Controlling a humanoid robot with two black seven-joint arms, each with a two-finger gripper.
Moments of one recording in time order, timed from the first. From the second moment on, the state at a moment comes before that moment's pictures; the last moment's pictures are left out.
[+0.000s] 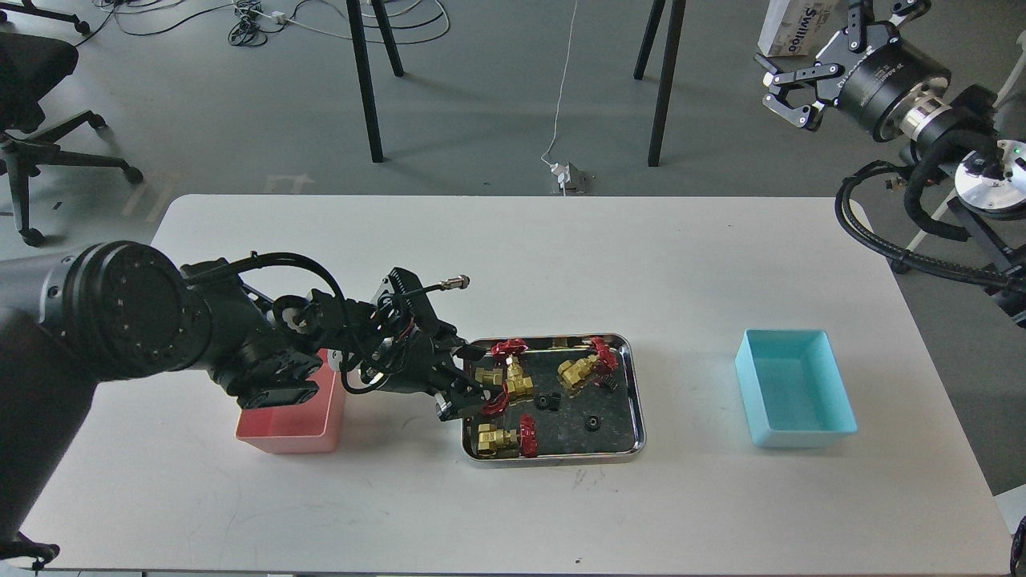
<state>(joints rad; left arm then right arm) -1.32 0.01 1.18 -0.89 0.95 0.41 -0.49 0.98 -0.50 0.73 0.74 0.17 0.38 -0.08</state>
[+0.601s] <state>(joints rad) -1.31 0.02 1.17 -0.89 0.97 0.41 -0.49 0.98 -0.50 0.73 0.74 0.17 0.38 -0.08</state>
